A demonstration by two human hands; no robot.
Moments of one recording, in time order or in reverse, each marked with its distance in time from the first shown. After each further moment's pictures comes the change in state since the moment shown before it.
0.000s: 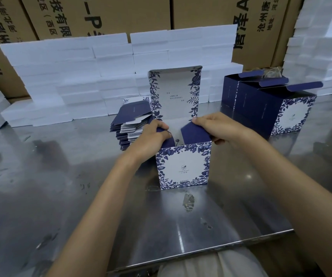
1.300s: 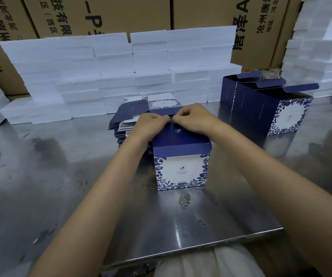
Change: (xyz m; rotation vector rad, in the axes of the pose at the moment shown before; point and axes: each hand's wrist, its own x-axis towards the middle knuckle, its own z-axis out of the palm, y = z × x) left_hand 0.005 0.034 0.003 -0.084 0.157 -0.105; right_hand 0.010 -0.037 0.029 -0.088 0.100 -0.147
